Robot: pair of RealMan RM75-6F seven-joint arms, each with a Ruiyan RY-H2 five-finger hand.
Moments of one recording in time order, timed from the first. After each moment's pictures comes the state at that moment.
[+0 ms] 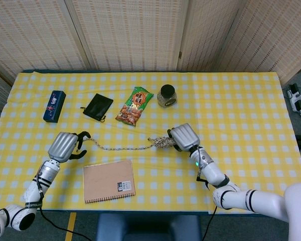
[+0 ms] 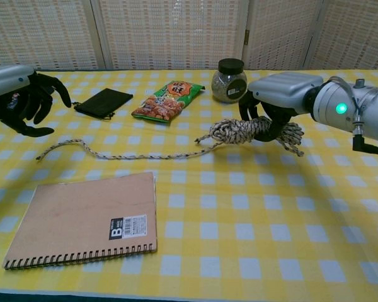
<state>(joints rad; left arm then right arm) -0.55 -1.38 -0.20 -1.40 1.43 1.02 0.04 0.86 -1.53 0.17 -1.43 -0.97 0.86 -0.57</state>
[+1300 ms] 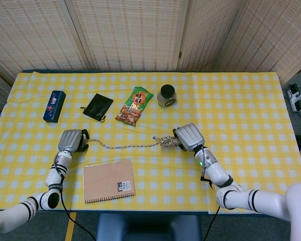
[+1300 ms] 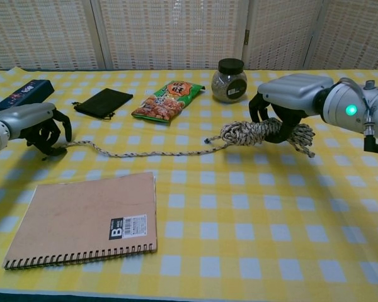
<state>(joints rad) -0.68 -1.65 -0.23 -1.04 1.03 0.83 0.18 0.87 -1.51 0.13 -1.43 -0.93 0.88 -0.58</state>
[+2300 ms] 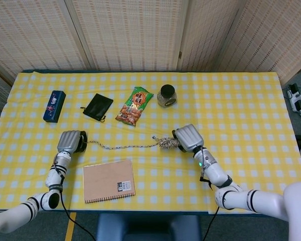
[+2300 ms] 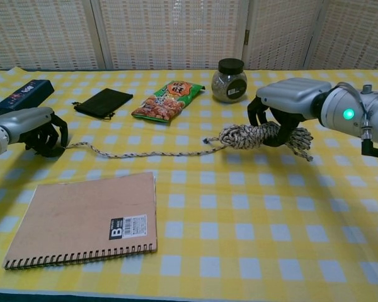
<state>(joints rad) -0.68 -1.68 -0.22 -0.98 1.05 0.83 0.13 0.87 -1.52 0.12 -1.42 -0.93 0.88 -0.56</state>
